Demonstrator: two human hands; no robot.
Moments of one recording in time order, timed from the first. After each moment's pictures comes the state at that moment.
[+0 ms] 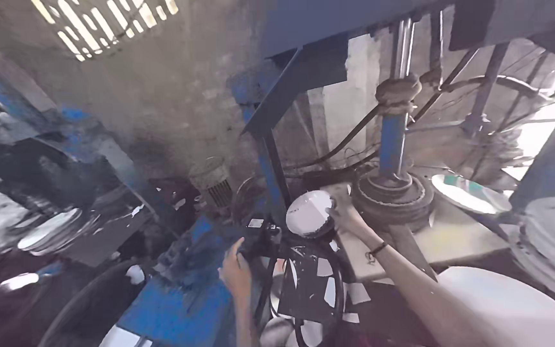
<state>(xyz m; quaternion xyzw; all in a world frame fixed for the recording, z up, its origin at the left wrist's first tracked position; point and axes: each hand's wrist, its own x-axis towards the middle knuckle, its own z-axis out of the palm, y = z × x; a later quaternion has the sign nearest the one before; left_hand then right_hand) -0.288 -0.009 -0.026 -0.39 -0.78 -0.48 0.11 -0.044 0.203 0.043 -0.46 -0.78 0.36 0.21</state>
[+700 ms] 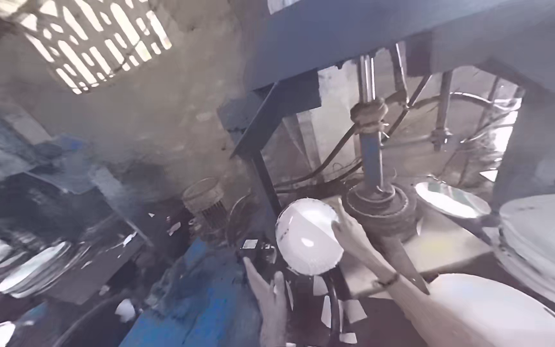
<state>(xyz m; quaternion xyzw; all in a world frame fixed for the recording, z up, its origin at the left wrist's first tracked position) -0.190 0.012 -0.022 -0.45 -0.64 -0.62 0.07 -0.011 0.164 0.079 -0.49 -0.78 0.32 0.24</state>
